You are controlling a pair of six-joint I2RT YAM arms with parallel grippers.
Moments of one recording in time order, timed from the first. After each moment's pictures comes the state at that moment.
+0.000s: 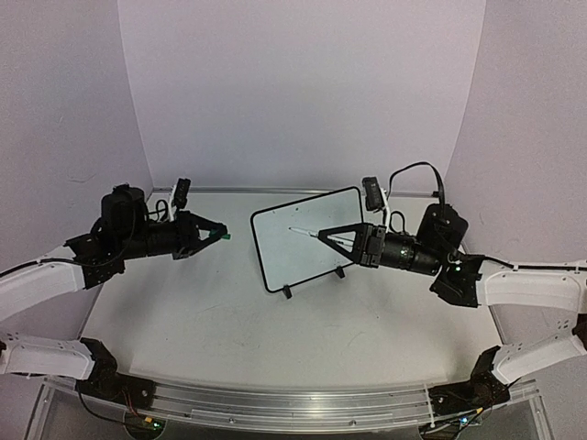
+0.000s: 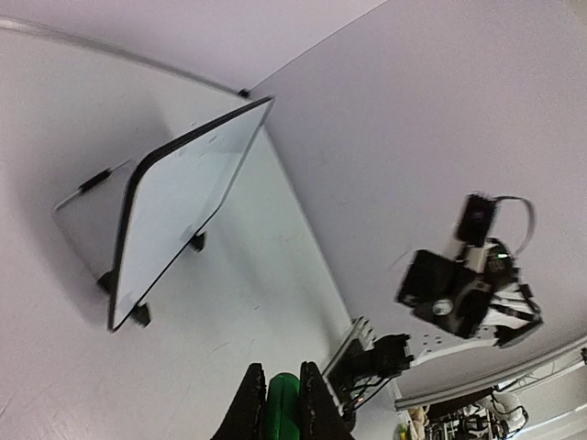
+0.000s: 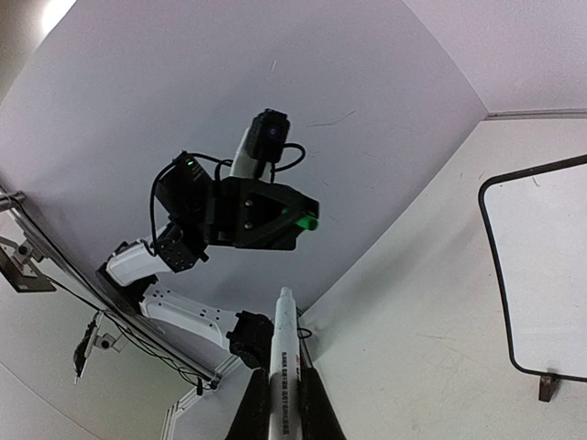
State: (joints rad) left arm -0.62 1.00 0.72 0.07 0.45 -0.84; right arm 0.85 1.26 0.70 0.63 -0.47 0.78
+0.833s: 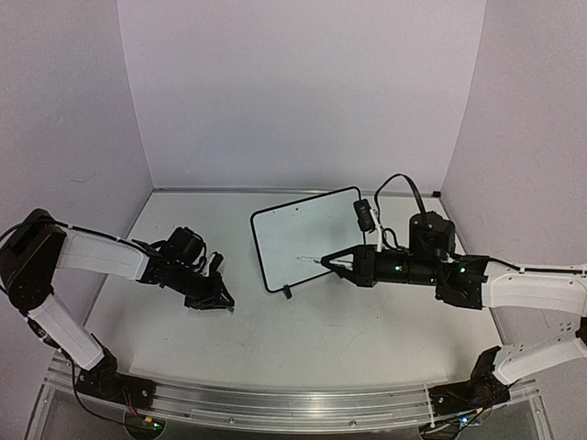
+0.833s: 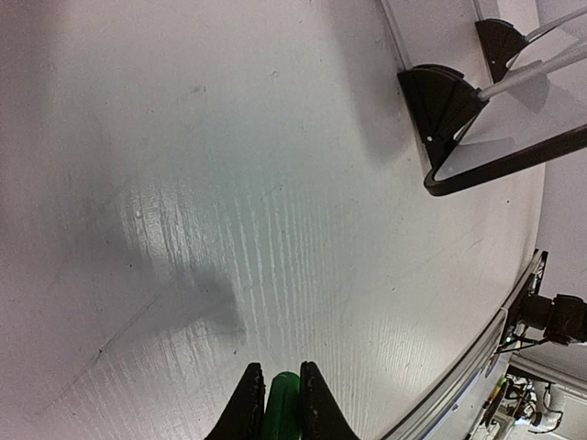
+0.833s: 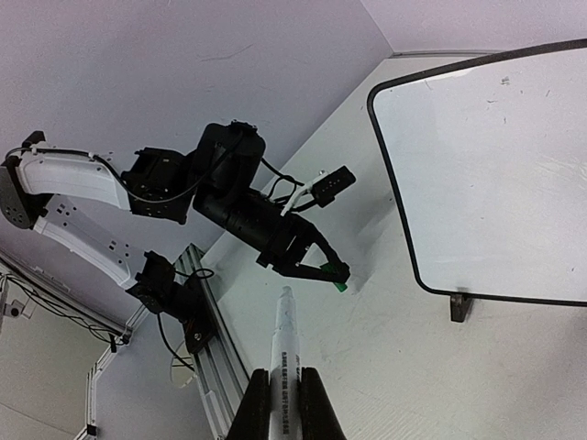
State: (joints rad) left arm -0.62 1.55 0.71 -0.16 0.42 -0.68; right arm 0.89 1.20 0.71 0.25 -0.33 0.59
